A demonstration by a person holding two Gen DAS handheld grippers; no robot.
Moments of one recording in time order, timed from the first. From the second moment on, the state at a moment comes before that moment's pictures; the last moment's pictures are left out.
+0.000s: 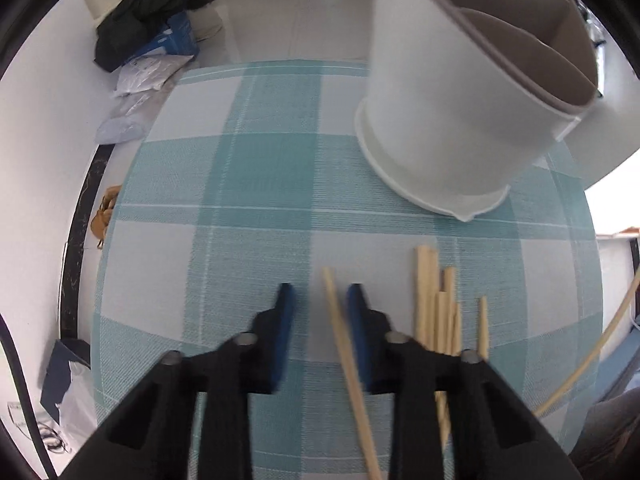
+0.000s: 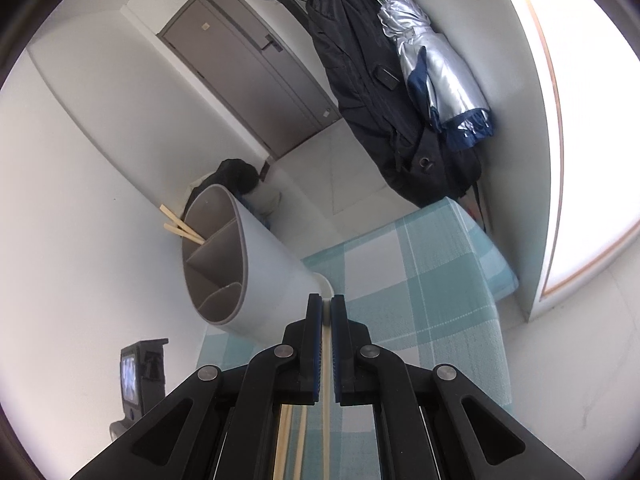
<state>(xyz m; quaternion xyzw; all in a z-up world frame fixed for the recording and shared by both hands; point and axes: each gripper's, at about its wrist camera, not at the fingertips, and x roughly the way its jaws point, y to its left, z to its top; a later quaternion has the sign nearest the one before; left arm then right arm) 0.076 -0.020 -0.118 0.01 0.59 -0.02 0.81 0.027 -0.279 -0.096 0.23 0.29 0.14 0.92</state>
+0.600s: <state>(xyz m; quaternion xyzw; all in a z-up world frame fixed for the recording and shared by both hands) 0.029 -0.017 -0.043 -0.09 0.44 -0.06 0.89 -0.009 -0.261 -0.071 0.18 0.24 0.16 0.94</state>
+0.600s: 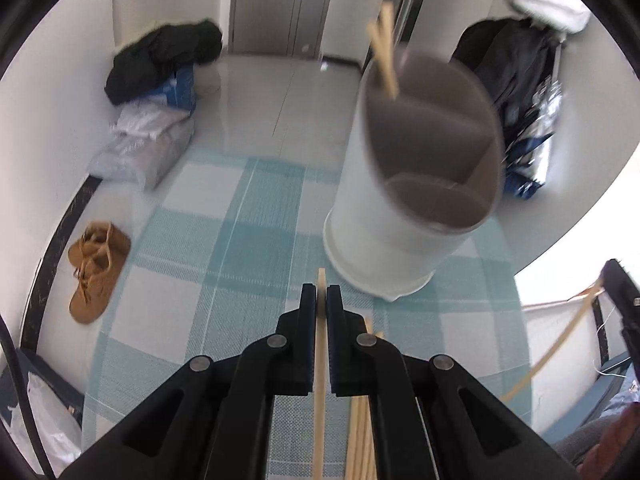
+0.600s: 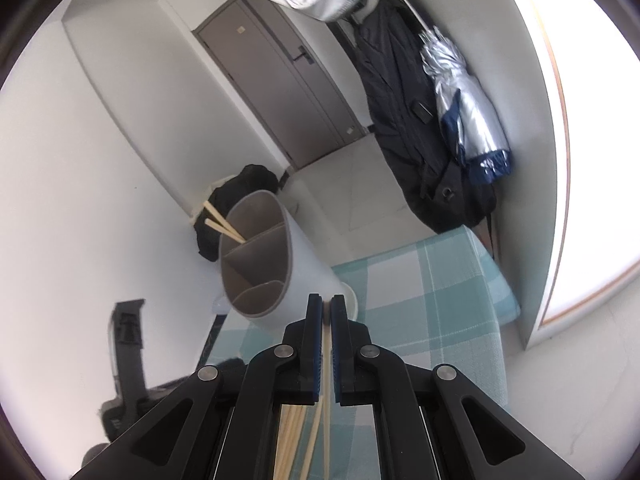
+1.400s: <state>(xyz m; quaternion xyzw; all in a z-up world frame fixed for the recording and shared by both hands) -0.010 -0.016 0.018 -0.03 0.35 -0.15 0.93 -0.072 -0.194 -0.054 0.03 0.19 0.17 0.97</state>
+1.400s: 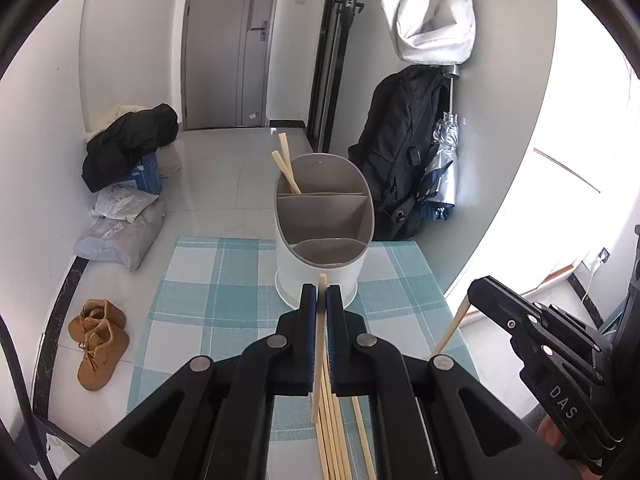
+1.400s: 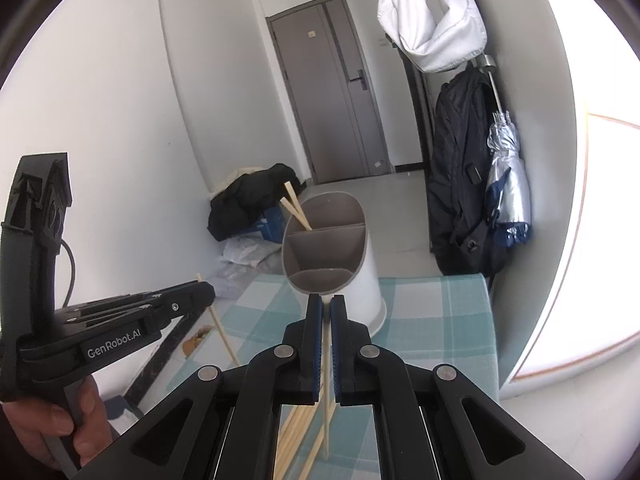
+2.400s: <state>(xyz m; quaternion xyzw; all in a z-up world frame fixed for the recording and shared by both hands) 0.006 -0.026 0.067 -0.05 0.36 -0.19 0.91 -0.067 -0.197 0.012 0.04 0.14 0.17 0.98</state>
